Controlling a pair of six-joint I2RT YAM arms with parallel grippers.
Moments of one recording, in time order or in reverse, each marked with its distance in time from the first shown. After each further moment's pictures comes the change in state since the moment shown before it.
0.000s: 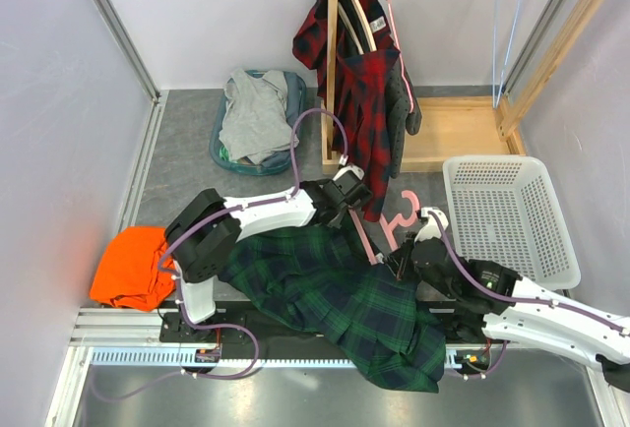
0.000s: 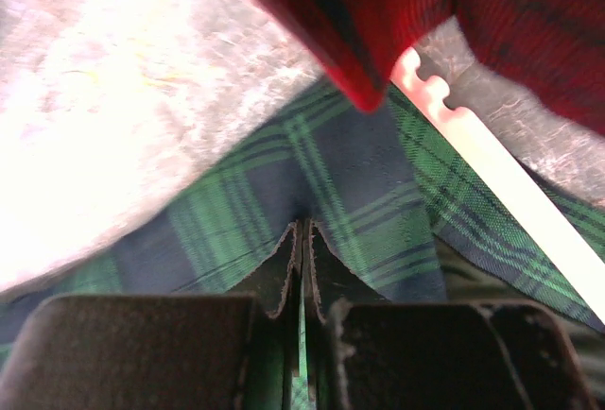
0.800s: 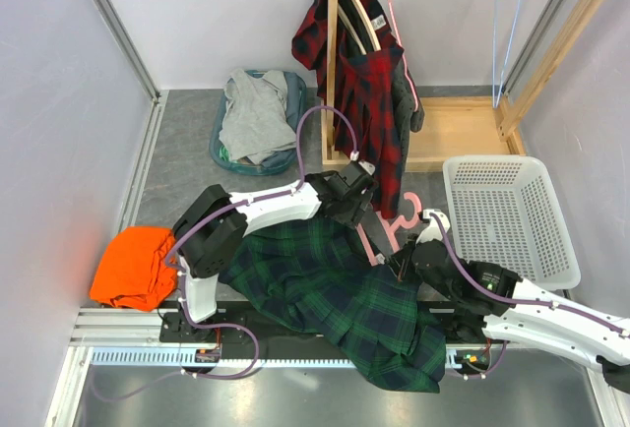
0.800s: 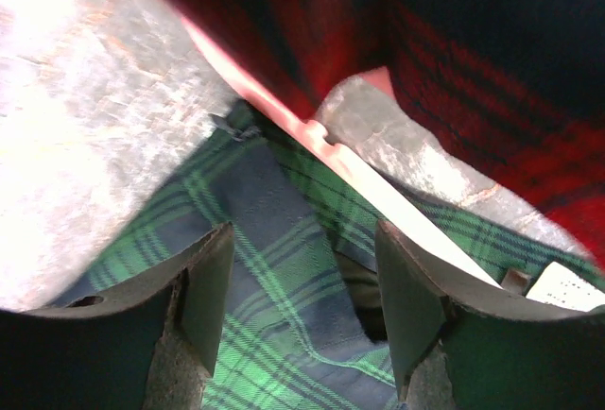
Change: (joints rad) left arm 0.018 0.037 0.091 0.022 0.207 0.019; right arm 0.000 -0.022 -0.022 -0.014 0.009 0.009
